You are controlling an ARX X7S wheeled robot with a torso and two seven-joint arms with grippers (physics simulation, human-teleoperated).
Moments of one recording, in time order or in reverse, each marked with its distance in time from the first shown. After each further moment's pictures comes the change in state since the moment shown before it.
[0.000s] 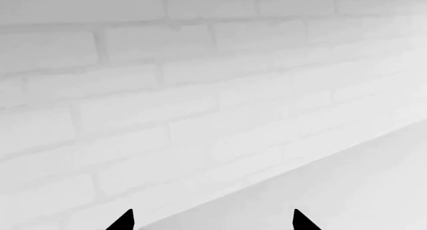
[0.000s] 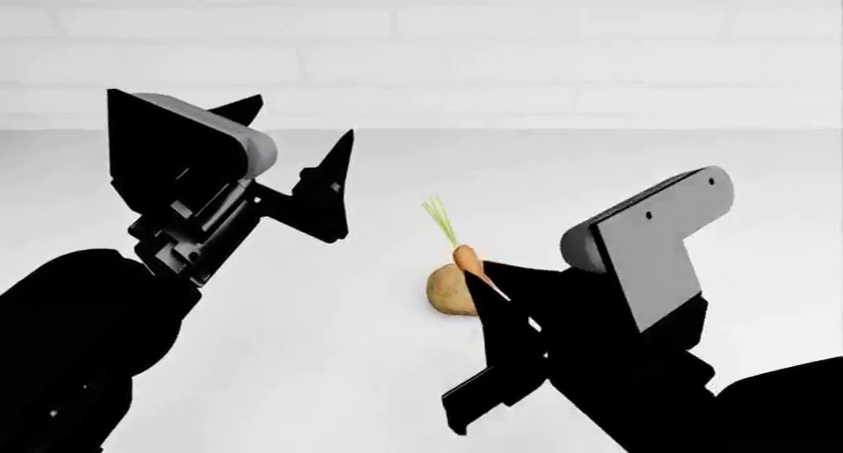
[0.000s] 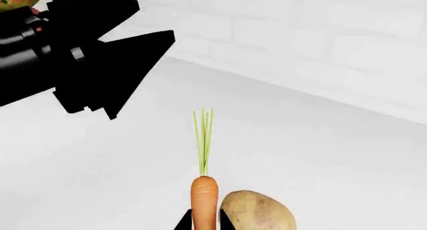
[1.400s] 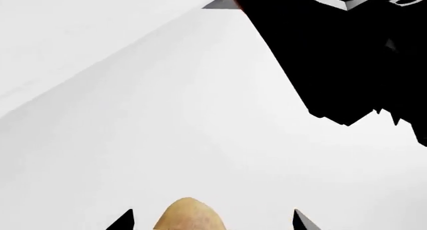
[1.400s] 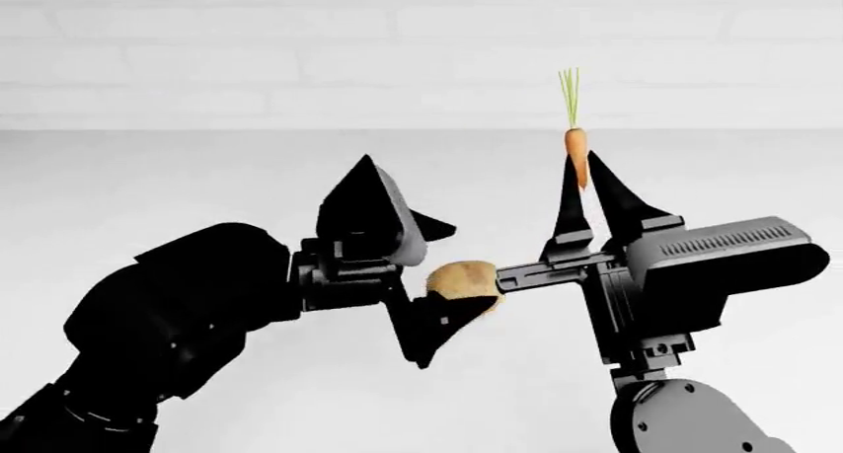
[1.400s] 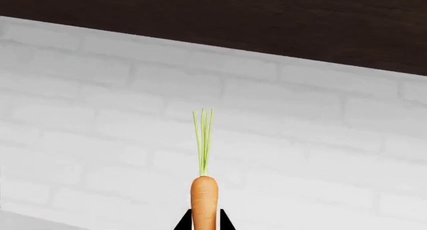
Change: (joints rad) left arm -0.237 0.034 0.488 -0.432 -0.024 0.054 0.621; right arm -0.469 -0.078 -0.162 0.237 -1.661 -0.887 -0.646
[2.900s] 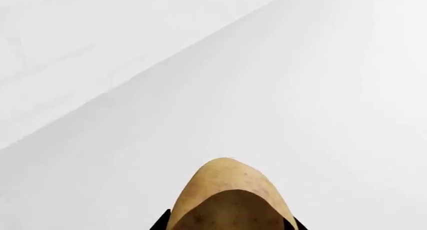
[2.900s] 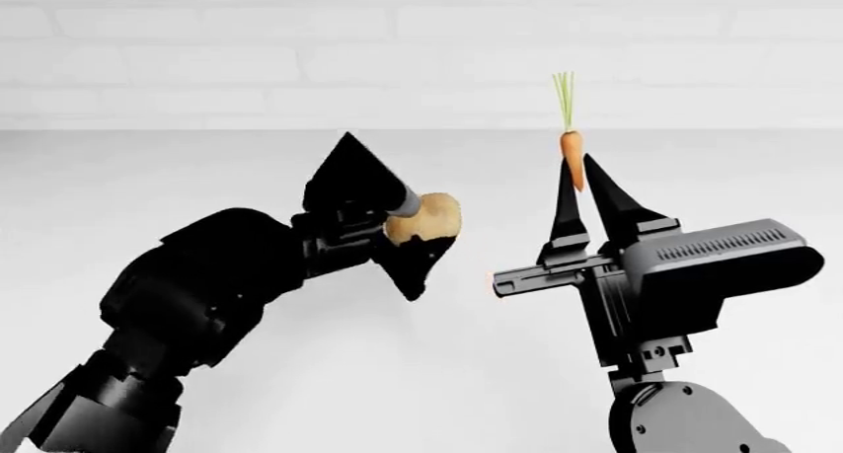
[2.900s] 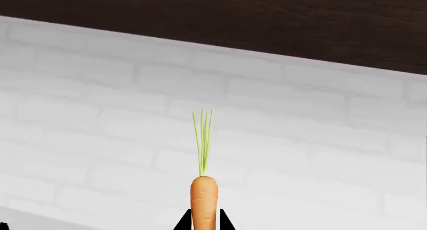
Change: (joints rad) left arm -0.046 0.068 0.005 -0.247 0.134 0.084 -0.156; right arm -0.004 0.002 -0.010 0.009 -0.003 -0.020 -0.007
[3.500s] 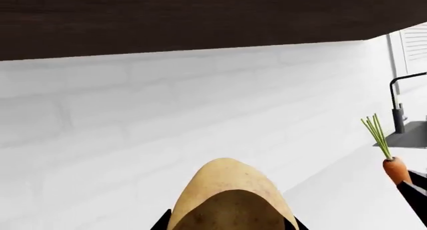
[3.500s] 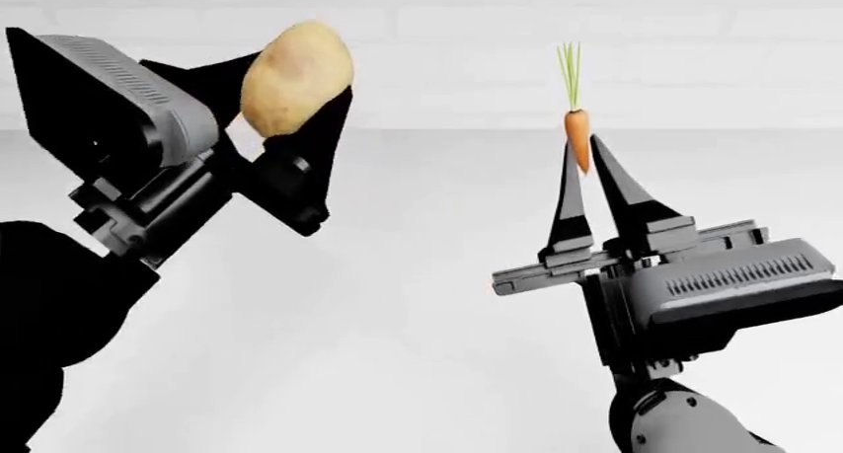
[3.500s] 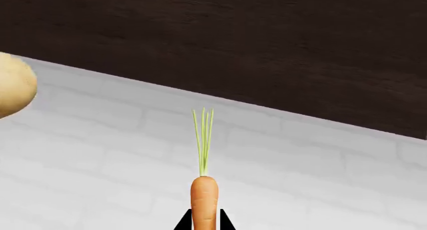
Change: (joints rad) left arm 0.189 -0.208 -0.521 0.736 -0.306 -0.091 -0.409; right arm 0.003 0.004 -0.028 0.063 -0.150 -0.212 -0.021
